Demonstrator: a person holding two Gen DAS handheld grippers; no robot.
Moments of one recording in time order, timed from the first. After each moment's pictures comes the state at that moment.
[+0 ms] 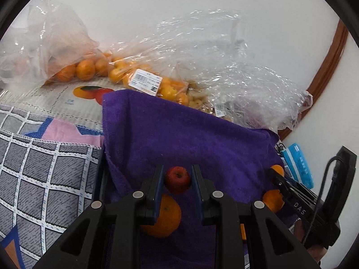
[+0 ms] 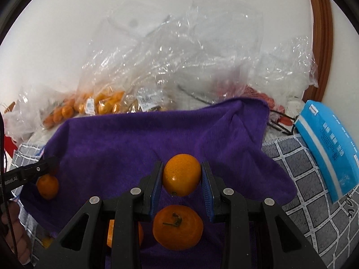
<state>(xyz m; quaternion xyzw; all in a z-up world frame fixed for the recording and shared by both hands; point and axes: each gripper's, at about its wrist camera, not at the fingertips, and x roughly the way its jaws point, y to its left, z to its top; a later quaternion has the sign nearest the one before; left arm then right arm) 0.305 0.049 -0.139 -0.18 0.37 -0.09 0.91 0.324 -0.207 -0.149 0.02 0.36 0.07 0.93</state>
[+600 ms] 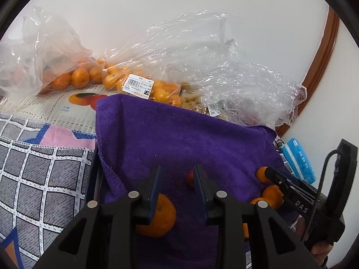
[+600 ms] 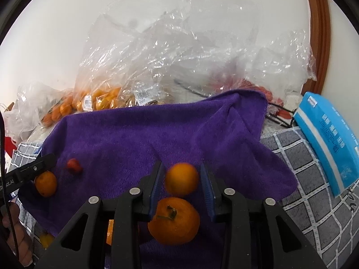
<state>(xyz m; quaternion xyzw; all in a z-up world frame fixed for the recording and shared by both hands) 0.301 0.040 -0.139 -0.15 0.35 -0.09 0.92 0.317 -0.208 -0.152 0.02 0.35 0.06 0.93</state>
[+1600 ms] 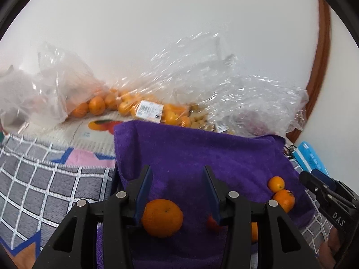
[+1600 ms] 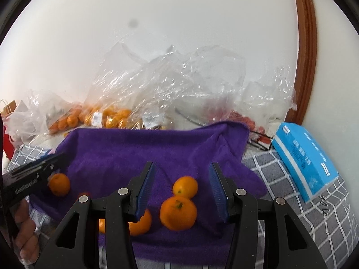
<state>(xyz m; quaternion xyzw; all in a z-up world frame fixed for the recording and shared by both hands) 0.278 0.029 -0.116 -0.09 0.29 -0.04 0.95 0.270 -0.198 -0.107 0.00 0.30 0.04 0.95</state>
